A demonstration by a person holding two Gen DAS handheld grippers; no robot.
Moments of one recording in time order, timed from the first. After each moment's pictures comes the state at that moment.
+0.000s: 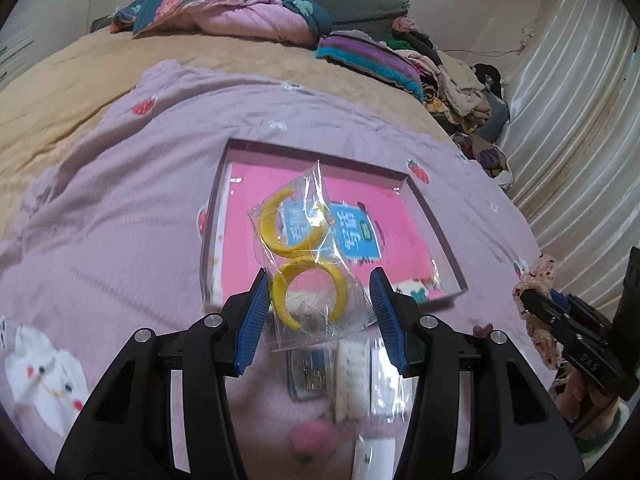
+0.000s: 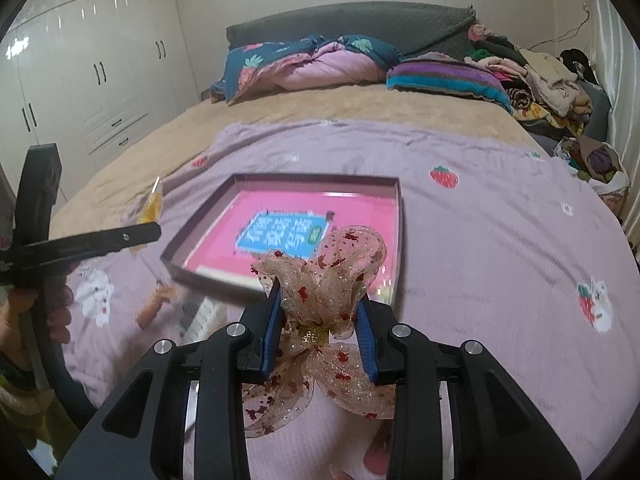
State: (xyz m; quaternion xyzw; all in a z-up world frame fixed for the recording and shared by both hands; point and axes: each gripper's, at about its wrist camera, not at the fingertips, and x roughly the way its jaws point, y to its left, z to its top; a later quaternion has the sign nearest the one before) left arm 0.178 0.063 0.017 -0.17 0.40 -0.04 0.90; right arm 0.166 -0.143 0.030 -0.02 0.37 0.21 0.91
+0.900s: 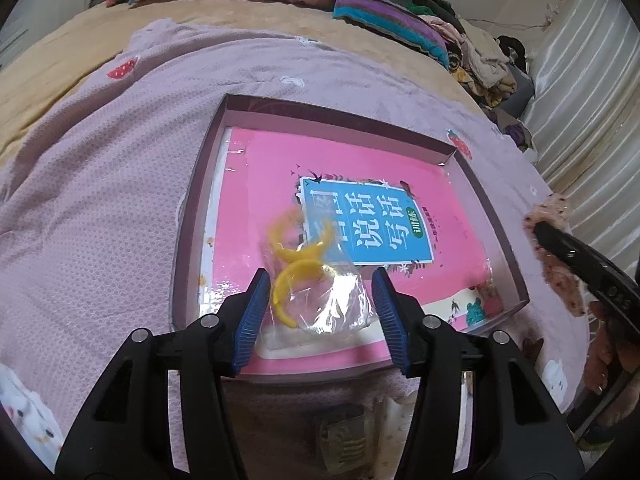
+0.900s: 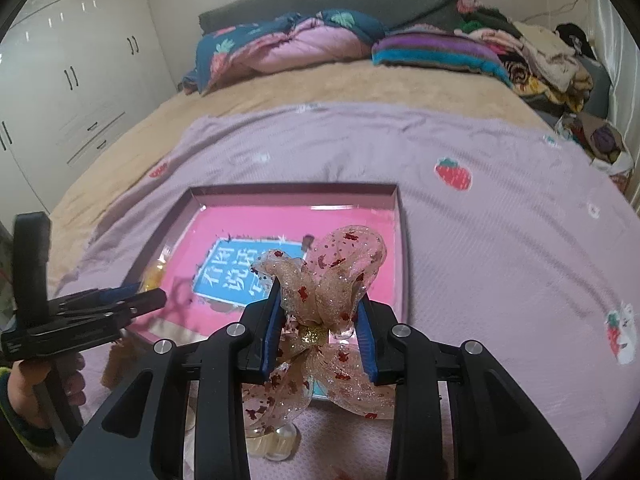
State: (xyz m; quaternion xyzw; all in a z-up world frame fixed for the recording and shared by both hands) left arm 0.236 0.067 -0.041 -0.16 0.46 -0.03 0.88; right arm 0.270 -0.119 -0.015 0.00 0.43 0.18 0.89
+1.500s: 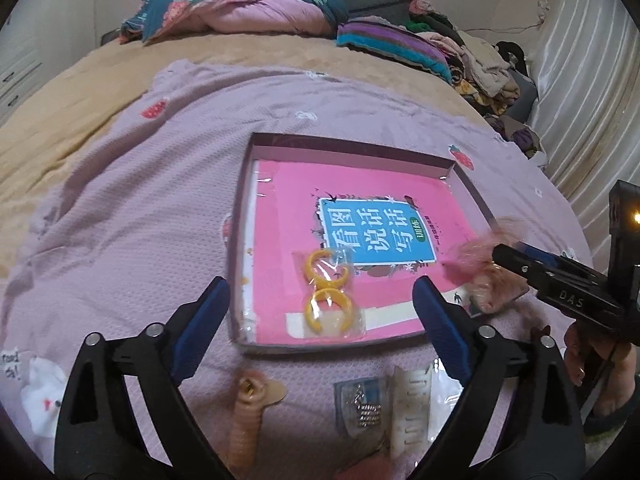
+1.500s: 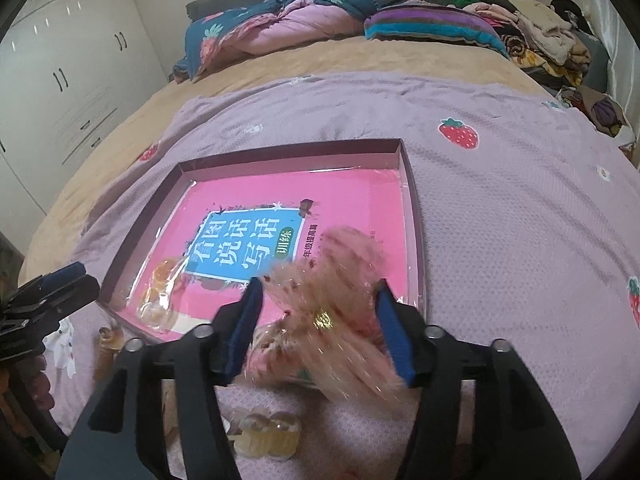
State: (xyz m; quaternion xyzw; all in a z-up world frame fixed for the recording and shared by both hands) left arm 0.201 0.069 -0.008 -0.11 0.42 0.01 0.90; right arm 0.260 -0.122 -0.037 0.02 0.45 0.17 0.88
